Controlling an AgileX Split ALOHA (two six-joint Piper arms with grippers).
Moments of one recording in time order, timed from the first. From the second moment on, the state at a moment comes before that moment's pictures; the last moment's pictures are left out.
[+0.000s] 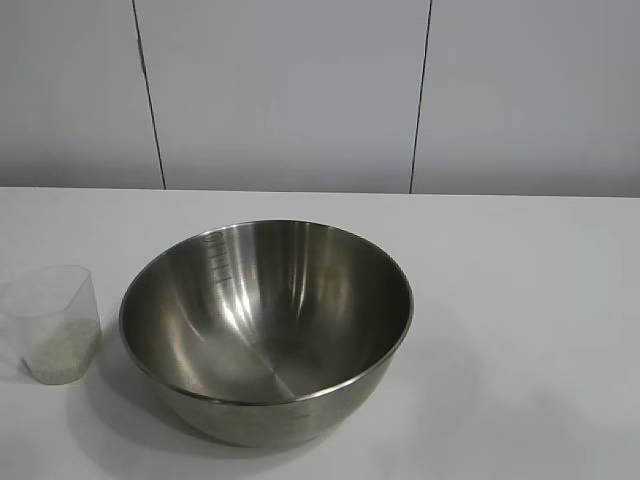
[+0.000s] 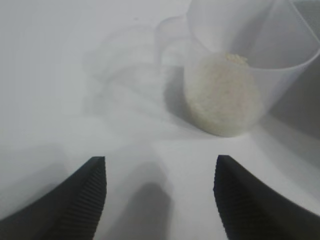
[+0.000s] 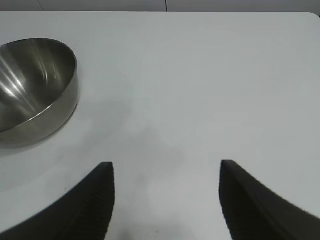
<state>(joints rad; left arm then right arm) -0.10 1.87 -0.04 0.08 -1.16 0.06 0.03 -0.02 -0.47 0.08 1.08 -0.08</state>
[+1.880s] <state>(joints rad) 0.16 2.07 -0.29 0.45 -1.16 0.01 0.03 -0.02 -0.47 0.08 1.08 -0.07</state>
